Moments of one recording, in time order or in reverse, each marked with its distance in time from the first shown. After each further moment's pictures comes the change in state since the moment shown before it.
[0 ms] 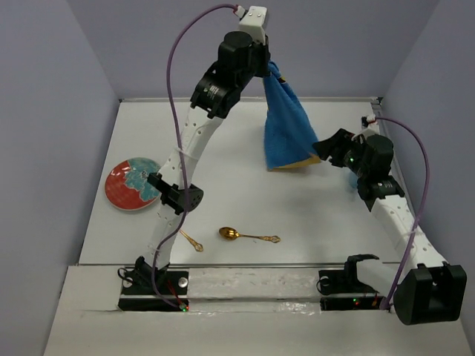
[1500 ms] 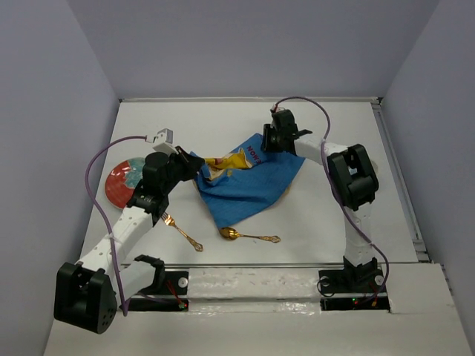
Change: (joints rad) left arm 0.357 -1.326 -2.373 0.818 0.264 -0.447; right arm 0.348 1.137 0.830 -0.171 0.283 -0.186
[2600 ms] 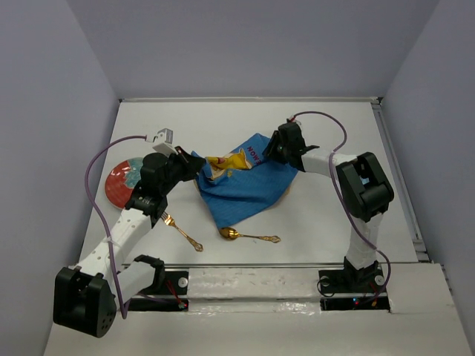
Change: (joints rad) left arm 0.000 -0.030 0.000 0.003 0.059 -0.008; right arm 0.026 -0.203 -0.369 0.227 0.108 0.359
